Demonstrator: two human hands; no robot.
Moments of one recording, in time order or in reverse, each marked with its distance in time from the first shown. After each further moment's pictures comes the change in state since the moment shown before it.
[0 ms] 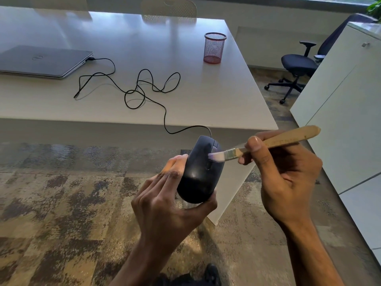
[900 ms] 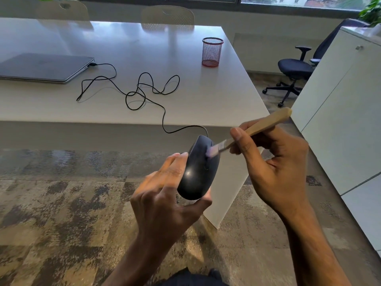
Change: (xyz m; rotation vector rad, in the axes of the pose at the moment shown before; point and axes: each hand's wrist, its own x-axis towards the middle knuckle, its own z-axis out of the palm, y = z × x) left_hand -0.009 -0.013 -0.002 0.085 -0.017 0.104; right_hand 0.005 -0.008 0.005 -0.233 -0.091 -0.073
